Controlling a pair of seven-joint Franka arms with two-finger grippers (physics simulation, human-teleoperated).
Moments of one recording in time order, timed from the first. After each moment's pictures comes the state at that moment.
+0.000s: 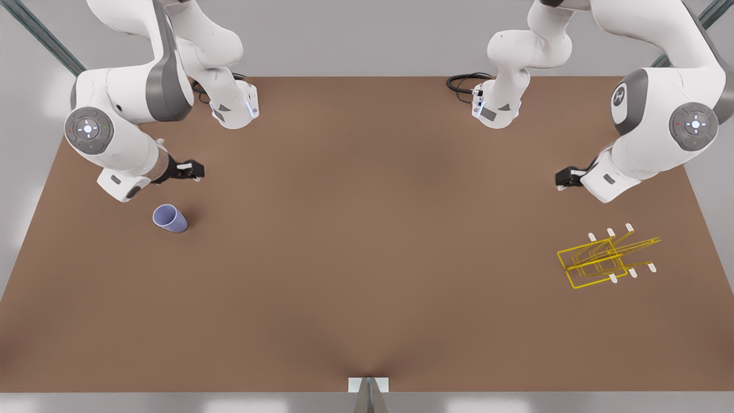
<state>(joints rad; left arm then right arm) -0.06 0.11 0.00 -1.49 0.05 1.43 0.04 0.12 0.09 0.06 -1.54 -0.05 1.39 0.04</state>
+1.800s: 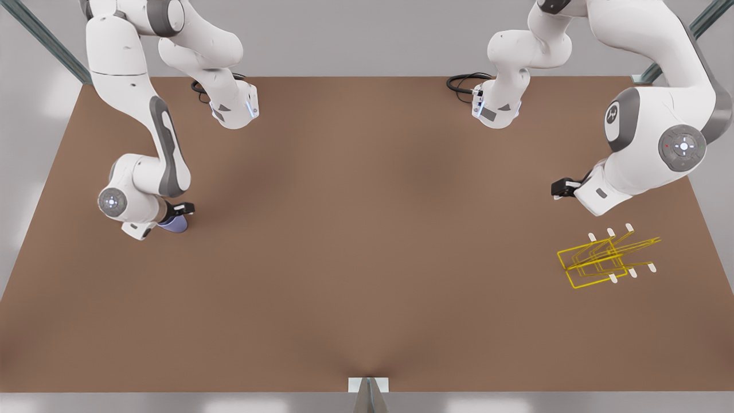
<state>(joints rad) -0.07 0.16 0.01 -1.49 0.05 1.46 0.05 0.05 0.29 -0.21 -2.20 -0.03 2.20 -0.40</state>
